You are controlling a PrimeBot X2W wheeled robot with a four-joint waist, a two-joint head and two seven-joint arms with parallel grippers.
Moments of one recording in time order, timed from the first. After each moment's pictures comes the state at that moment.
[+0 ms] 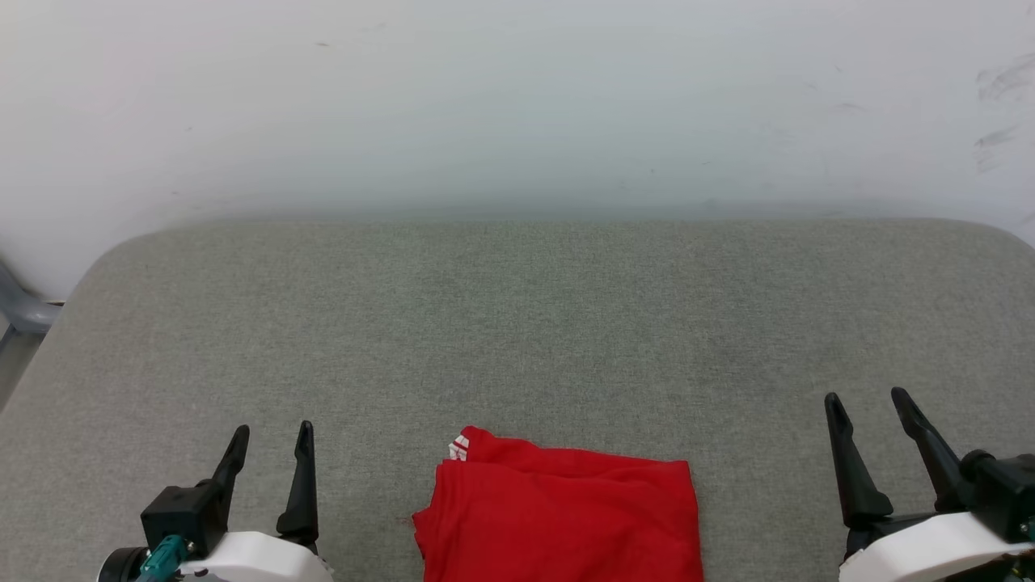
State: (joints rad) left arm 0.03 0.36 -0.28 0.09 -0.51 0.19 -0.26; right arm 0.13 -0.06 -0.06 -0.19 0.15 0.13 0.03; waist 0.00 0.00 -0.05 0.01
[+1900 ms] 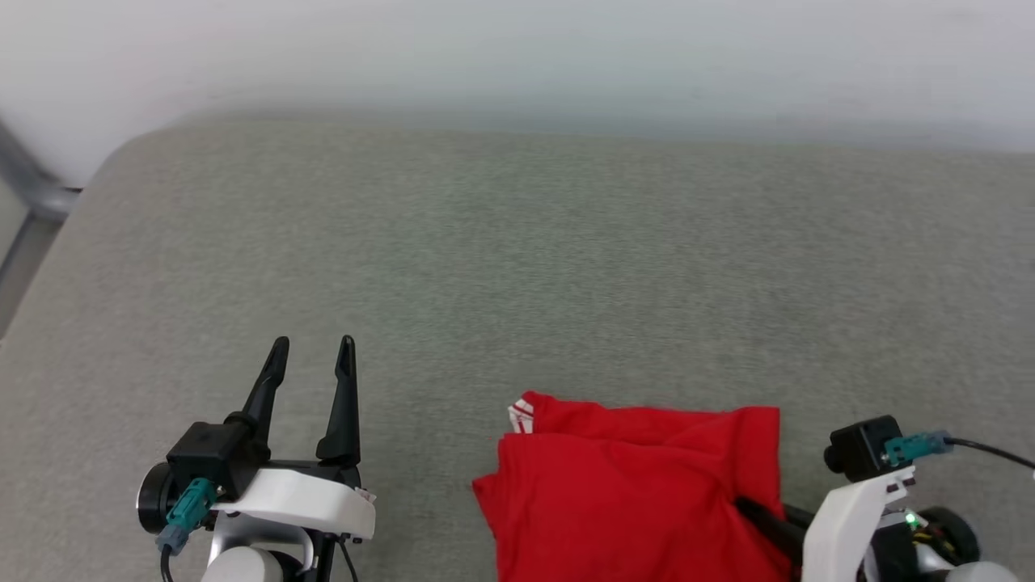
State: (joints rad) left arm -0.09 0.16 -0.14 0.10 -0.32 0.02 -0.26; right arm -0.02 -0.29 0.22 0.05 0.64 0.13 0.59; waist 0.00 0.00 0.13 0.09
